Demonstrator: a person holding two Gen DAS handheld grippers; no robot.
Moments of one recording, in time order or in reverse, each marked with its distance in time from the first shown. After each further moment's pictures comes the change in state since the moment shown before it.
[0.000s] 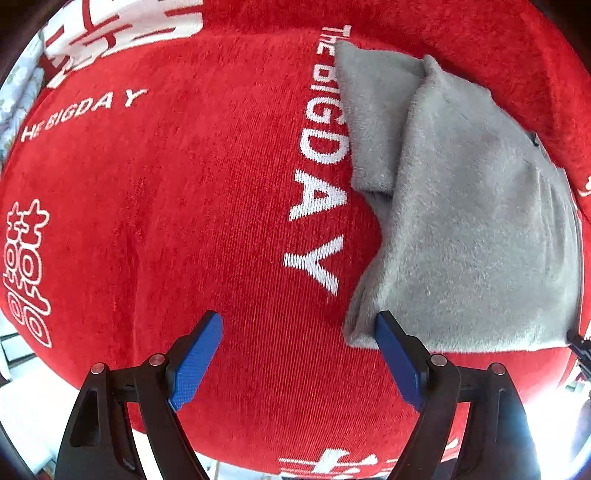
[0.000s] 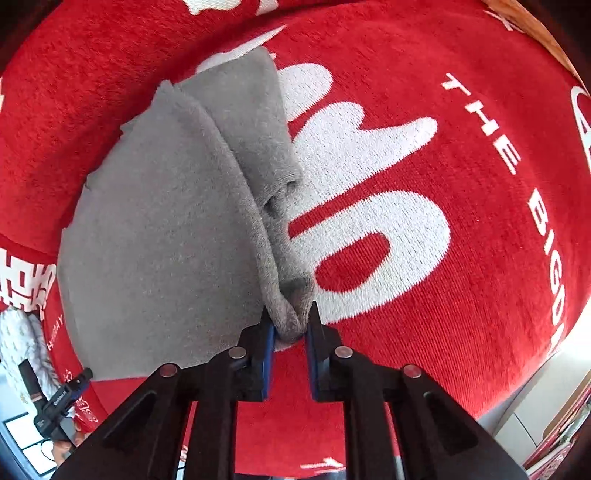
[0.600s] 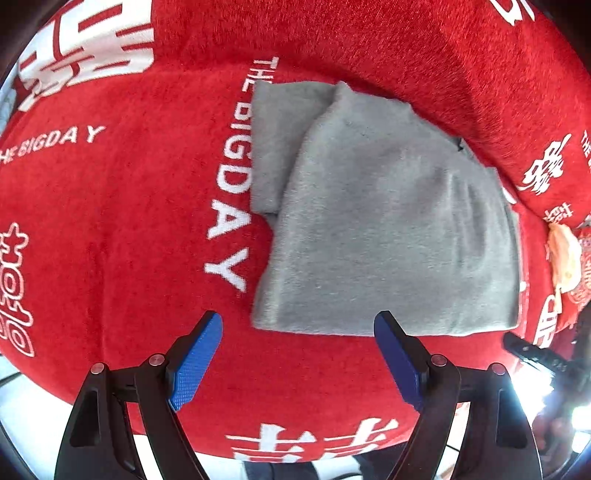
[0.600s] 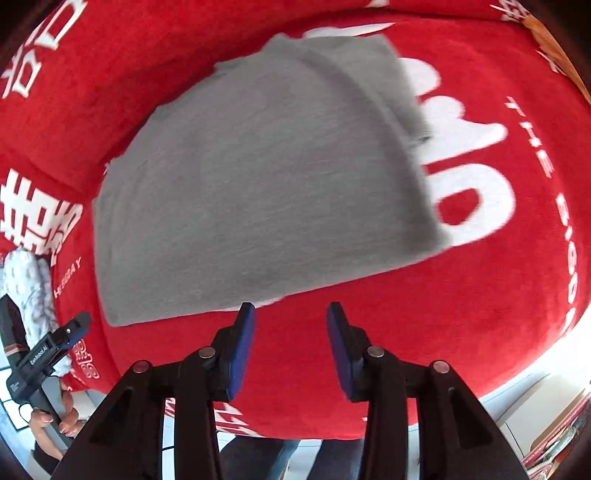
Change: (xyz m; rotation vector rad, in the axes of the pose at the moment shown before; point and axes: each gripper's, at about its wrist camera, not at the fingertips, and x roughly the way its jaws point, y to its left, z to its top) left arm -0.047 -0.036 0.010 0.041 -0.031 -0.210; right arm -0.002 0.090 -0.044 -0.159 0.055 0.045
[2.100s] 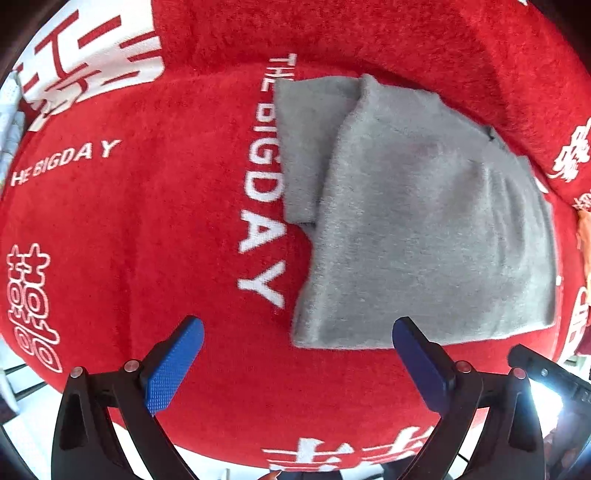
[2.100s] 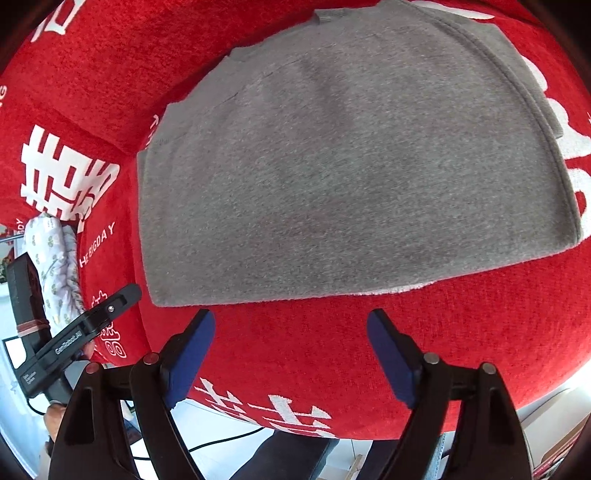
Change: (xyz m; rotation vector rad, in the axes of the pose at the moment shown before) left arm 0.011 0.004 0.005 0.049 0.003 0.164; right arm 0.036 0.075 -0.018 -0.069 0.084 0.115
